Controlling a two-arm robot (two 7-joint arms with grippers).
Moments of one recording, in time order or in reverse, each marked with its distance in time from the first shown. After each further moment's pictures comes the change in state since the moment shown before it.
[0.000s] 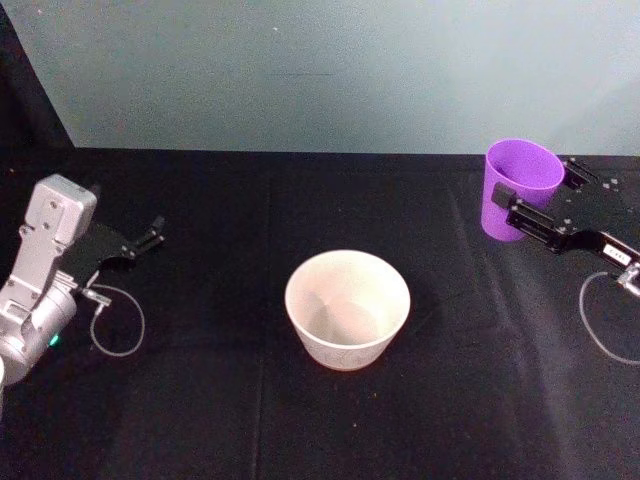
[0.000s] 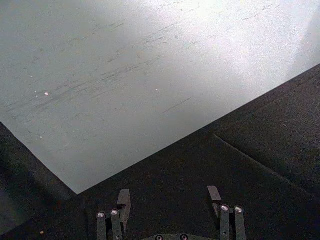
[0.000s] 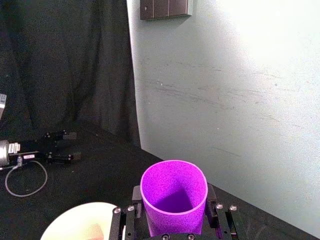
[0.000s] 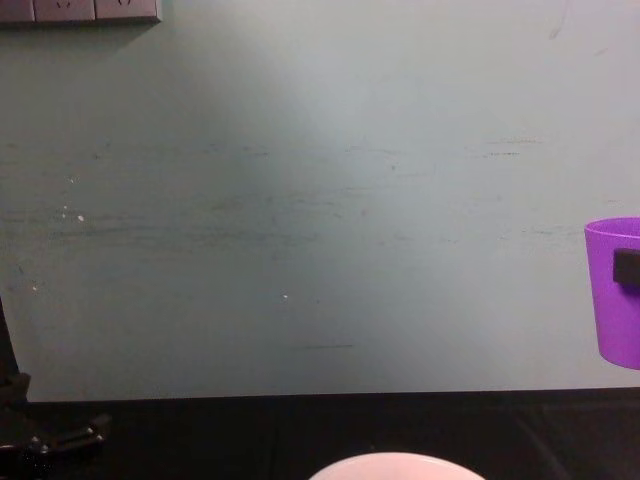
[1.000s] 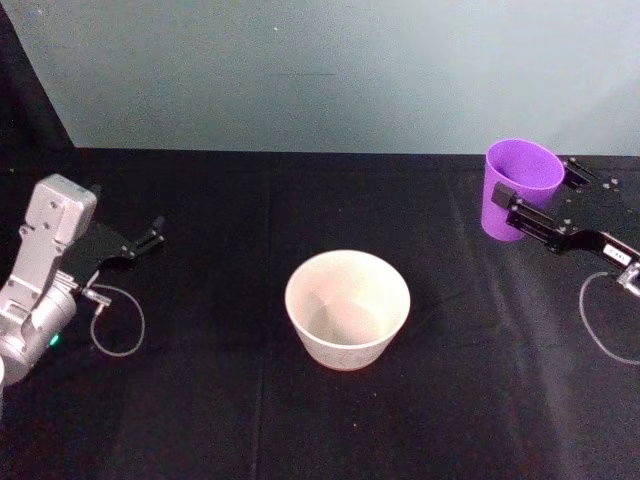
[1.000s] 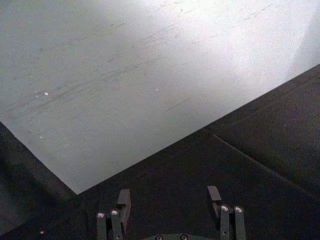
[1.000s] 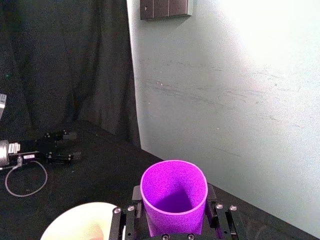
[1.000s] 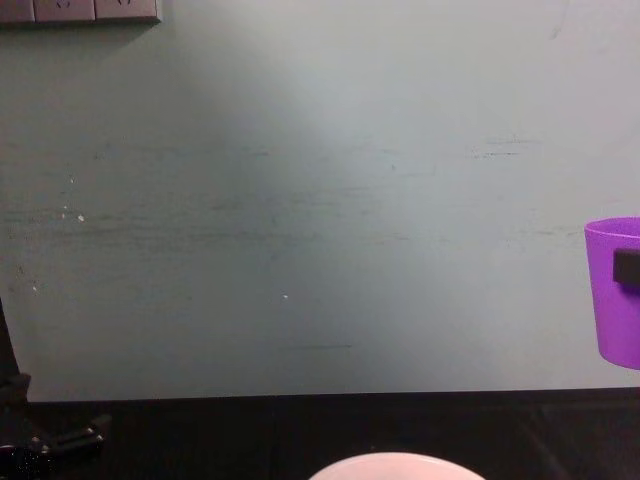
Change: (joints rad) left arm 0.000 0.000 0.000 0.000 0.000 0.000 0.000; right arm 0.000 0.000 0.000 0.000 0.000 0.000 0.000
